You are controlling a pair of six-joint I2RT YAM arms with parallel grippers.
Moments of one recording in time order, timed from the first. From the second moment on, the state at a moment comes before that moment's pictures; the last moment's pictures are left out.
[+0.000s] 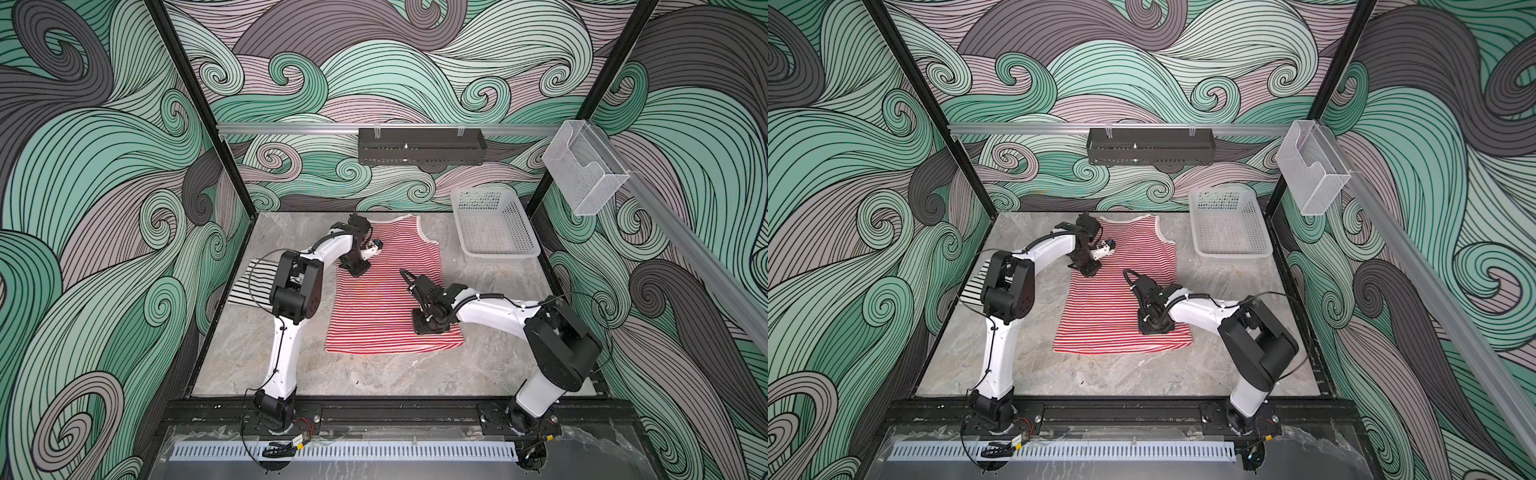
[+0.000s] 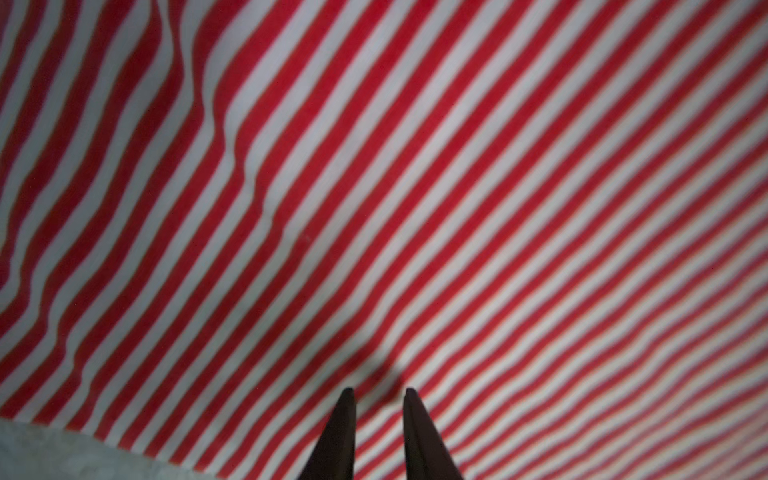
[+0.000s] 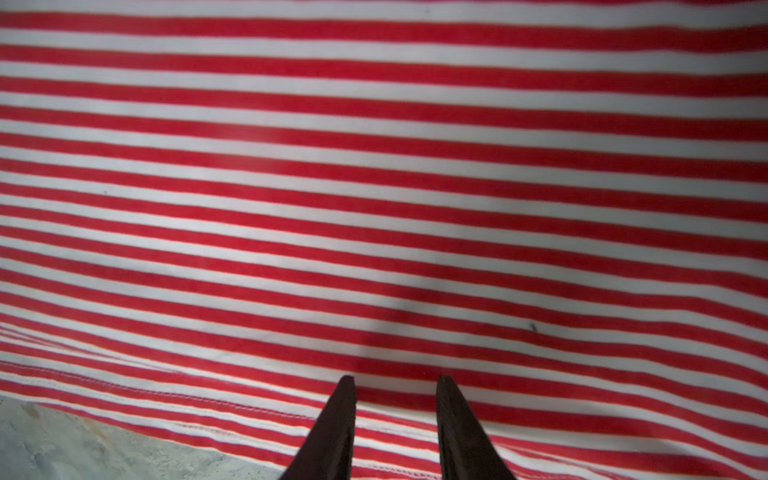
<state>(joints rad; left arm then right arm) -0.37 2.29 1.86 -0.93 -0.02 0.50 0.77 1.69 0.99 -0.62 -0.04 0.65</state>
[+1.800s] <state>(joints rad) -0.28 1.96 1.44 -0.92 -0.19 0.45 0.69 1.72 1.01 -0.63 -0.12 0.54</state>
